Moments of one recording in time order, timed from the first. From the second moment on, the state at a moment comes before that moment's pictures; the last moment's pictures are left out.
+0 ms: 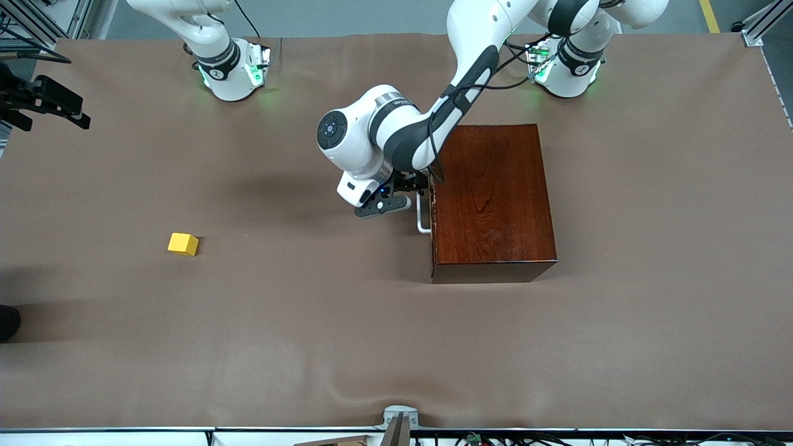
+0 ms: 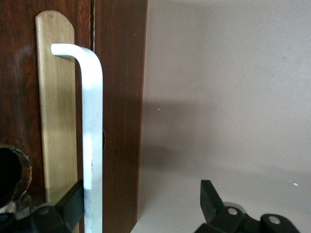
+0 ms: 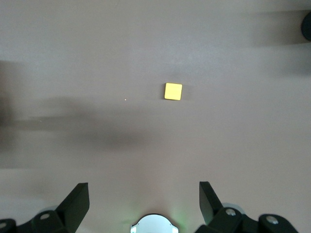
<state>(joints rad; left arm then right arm) -0.97 0.88 0.06 -1.07 0.13 1.65 -1.02 0.00 -0.07 -0.02 -1.49 0.01 1.35 -0.03</state>
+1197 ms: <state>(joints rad) -1.00 0.88 0.04 -1.07 0.12 1.87 -1.08 0.00 -0.07 -0.02 -1.49 0.01 1.34 -0.03</state>
